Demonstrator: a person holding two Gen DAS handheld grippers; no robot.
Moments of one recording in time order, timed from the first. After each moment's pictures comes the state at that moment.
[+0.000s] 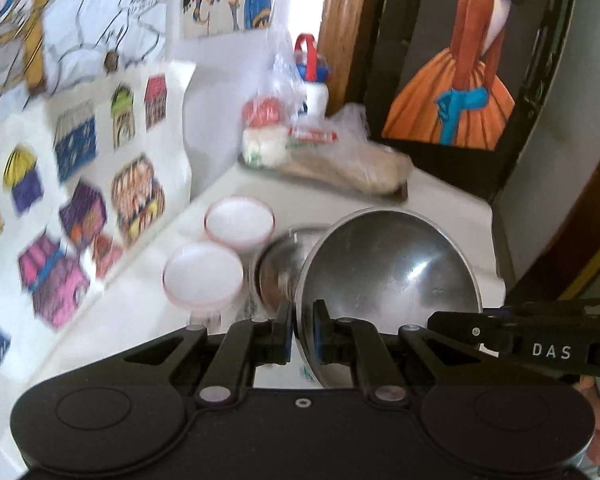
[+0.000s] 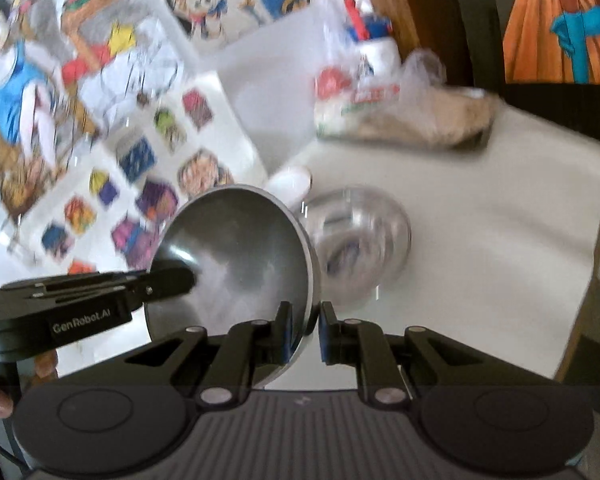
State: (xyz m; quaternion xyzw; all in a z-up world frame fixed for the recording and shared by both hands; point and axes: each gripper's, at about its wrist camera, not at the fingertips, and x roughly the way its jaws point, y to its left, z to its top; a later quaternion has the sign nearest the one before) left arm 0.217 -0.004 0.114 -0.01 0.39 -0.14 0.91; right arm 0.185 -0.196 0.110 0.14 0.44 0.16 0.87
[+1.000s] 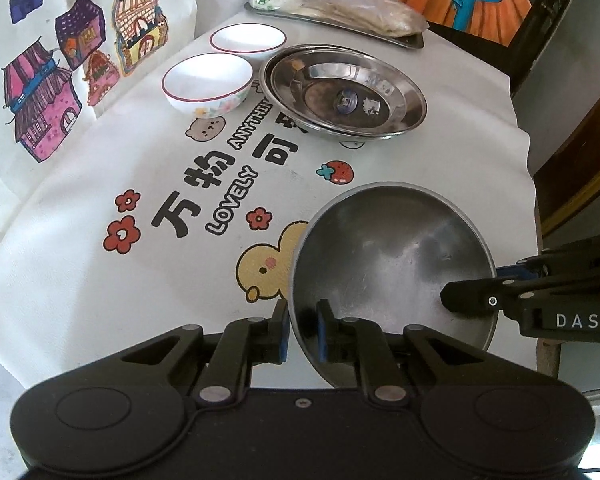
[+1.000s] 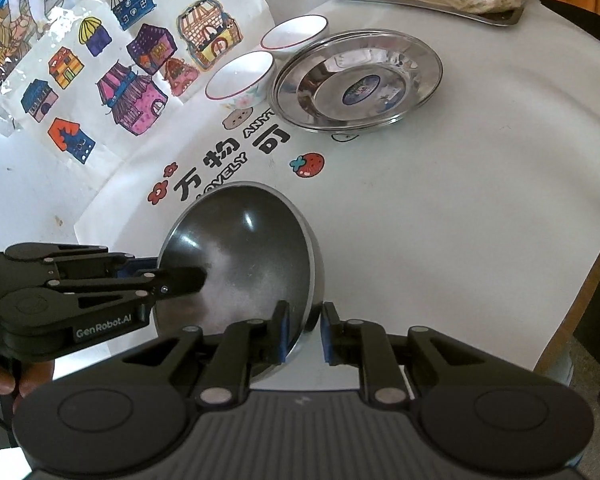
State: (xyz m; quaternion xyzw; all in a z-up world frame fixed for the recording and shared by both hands) left arm 0.171 0.012 0.023 0.01 0.53 -0.14 0.84; right arm 0.155 -0.169 0.053 0.08 0.56 0.19 0.80
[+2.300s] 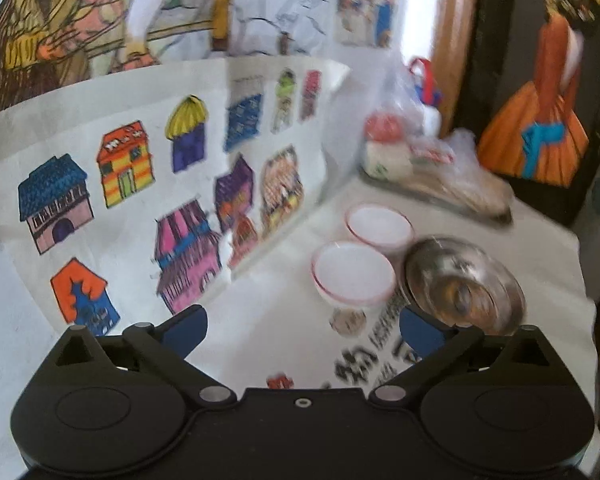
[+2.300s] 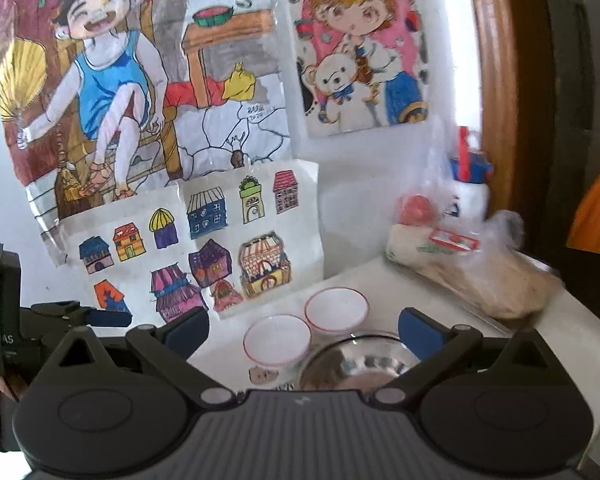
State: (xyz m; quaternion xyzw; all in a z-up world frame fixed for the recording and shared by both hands) left arm 0.228 0.100 0.089 -0.03 0.34 -0.02 0.94; right arm 0.246 -0.149 0.168 0.00 0.30 0.26 0.92
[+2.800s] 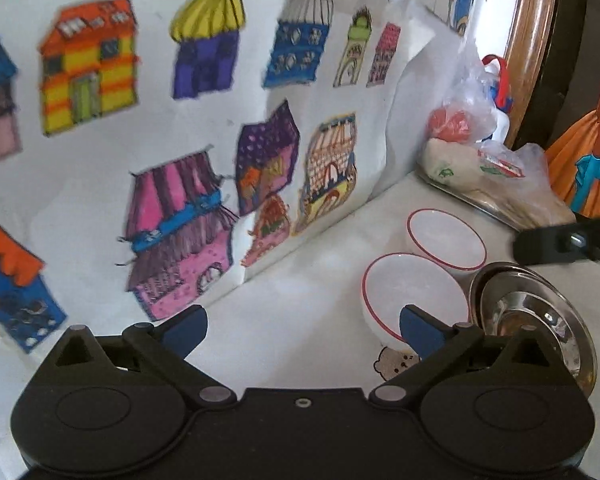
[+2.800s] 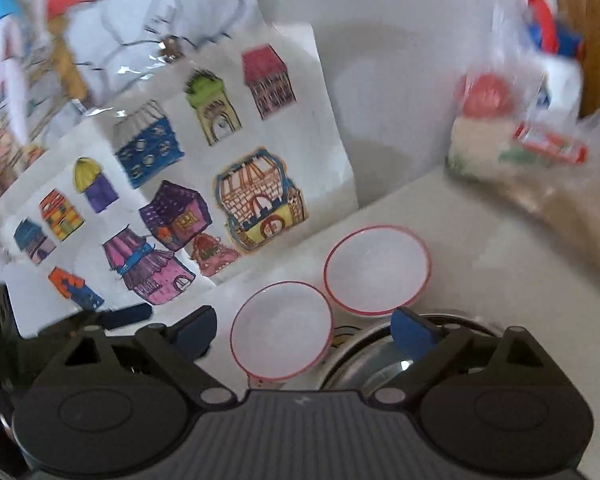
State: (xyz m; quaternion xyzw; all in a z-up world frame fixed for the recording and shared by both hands) left arm 0.294 0.111 0.022 -0.08 0.35 0.03 0.93; right arm 0.375 -0.105 0.067 0.06 0.46 0.32 0.83
